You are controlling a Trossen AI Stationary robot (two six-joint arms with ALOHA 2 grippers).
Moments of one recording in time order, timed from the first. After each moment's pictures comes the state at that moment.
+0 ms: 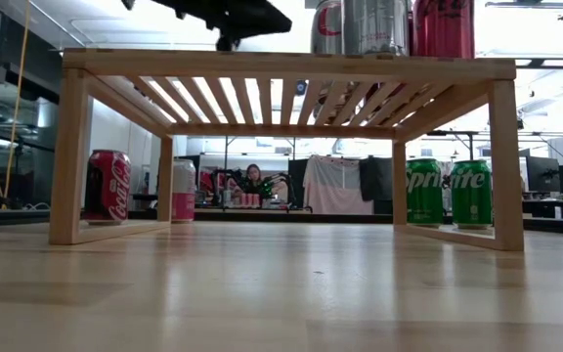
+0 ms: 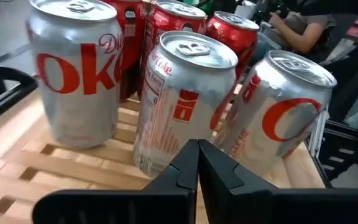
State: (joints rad) left arm 0.04 1.35 0.96 0.11 -0.02 -0.25; right arm 0.70 1.56 1.72 -1.57 1.03 1.37
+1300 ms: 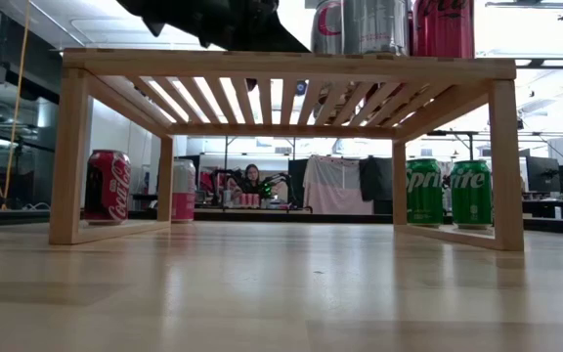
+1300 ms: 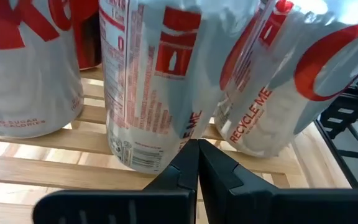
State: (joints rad) left arm 0.06 1.53 1.00 0.13 0.09 -0.17; right arm 0.69 1.51 1.63 -1.57 1.00 1.41
